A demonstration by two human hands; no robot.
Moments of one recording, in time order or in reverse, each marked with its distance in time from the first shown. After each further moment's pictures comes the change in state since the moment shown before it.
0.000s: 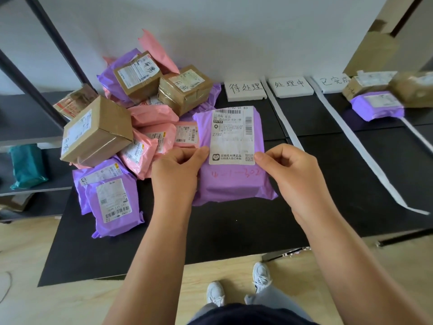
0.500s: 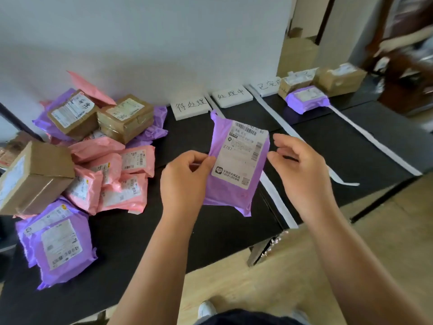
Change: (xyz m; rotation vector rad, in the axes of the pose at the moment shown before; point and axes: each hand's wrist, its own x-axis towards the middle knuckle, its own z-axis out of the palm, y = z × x) left_hand -0.062 0.021 0.118 0.364 -0.257 0.311; right_hand -0.024 0.047 -0.130 -0.008 0.357 -0.039
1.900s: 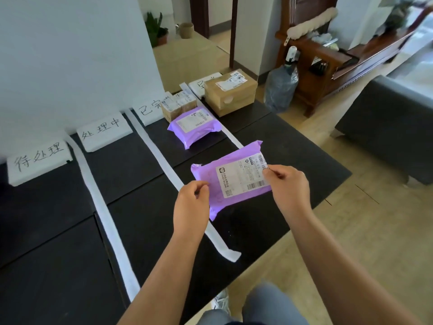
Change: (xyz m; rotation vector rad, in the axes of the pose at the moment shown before) left_hand 0.104 0.148 0.457 0.101 -0.346 -0.117; right_hand 0.299 0.249 -0.282 -0.168 0.221 0.432
